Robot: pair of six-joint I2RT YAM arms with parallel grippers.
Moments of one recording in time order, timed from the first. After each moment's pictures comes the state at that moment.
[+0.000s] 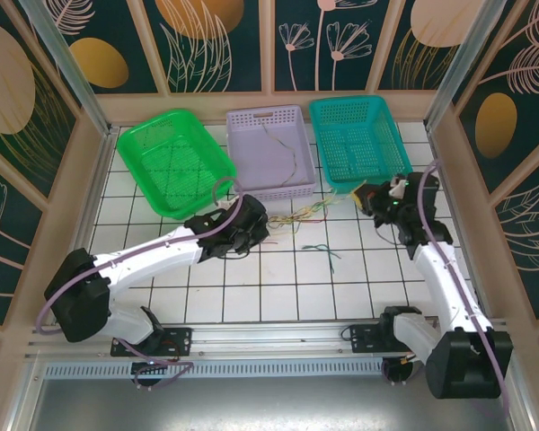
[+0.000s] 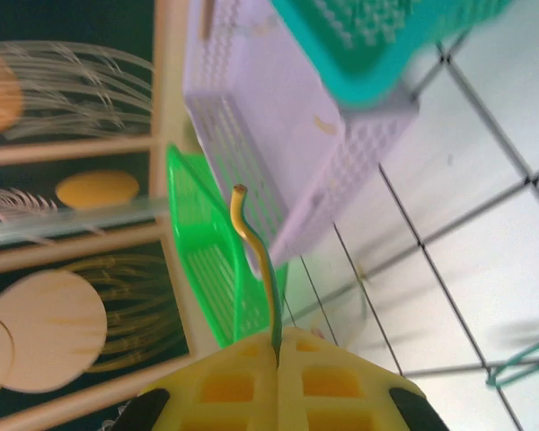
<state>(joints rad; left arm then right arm) -0.89 1.42 0.96 -0.49 -0.17 -1.30 0.13 1.00 0.68 -0.25 -0.56 1.20</state>
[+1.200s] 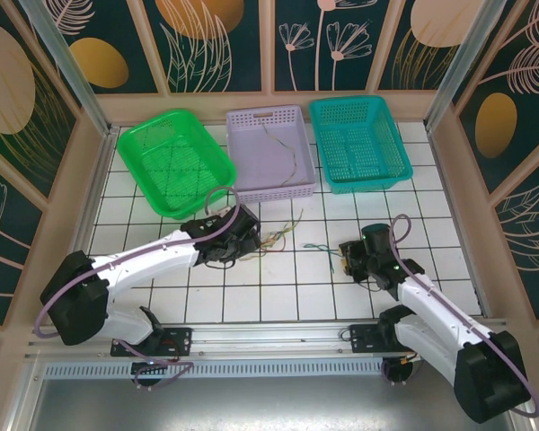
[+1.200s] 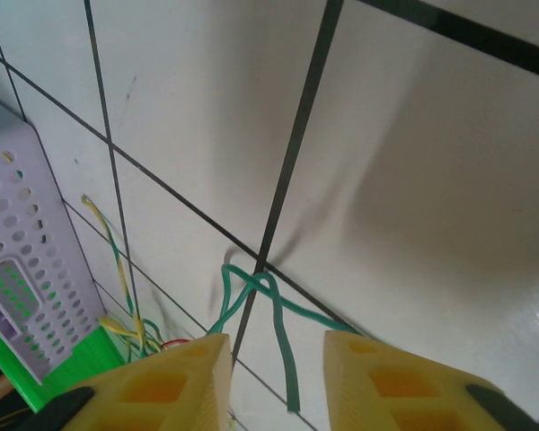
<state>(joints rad) -0.88 1.40 0.91 -0.58 -0.15 -1.22 0.38 0.86 0.31 -0.32 -0.16 1.64</state>
